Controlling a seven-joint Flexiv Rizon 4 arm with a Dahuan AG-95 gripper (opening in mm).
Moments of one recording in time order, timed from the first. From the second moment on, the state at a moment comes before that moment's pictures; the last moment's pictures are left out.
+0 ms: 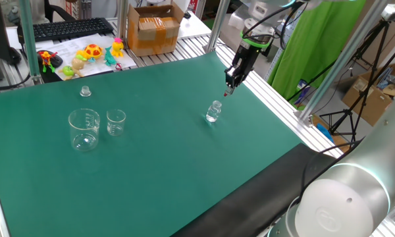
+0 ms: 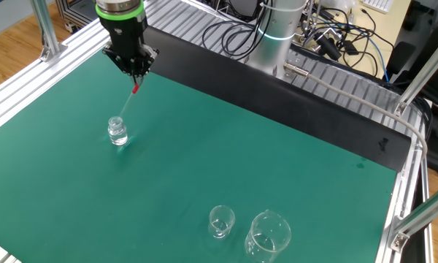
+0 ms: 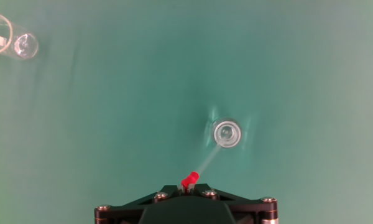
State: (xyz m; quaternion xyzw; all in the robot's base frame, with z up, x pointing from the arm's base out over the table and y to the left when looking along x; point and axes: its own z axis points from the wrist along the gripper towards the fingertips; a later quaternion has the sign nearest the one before) arm 0.475 -0.176 0.184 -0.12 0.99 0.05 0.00
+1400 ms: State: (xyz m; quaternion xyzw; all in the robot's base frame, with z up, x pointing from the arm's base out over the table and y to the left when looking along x) arm 0.474 -0.178 0.179 -0.12 0.99 0.05 0.01
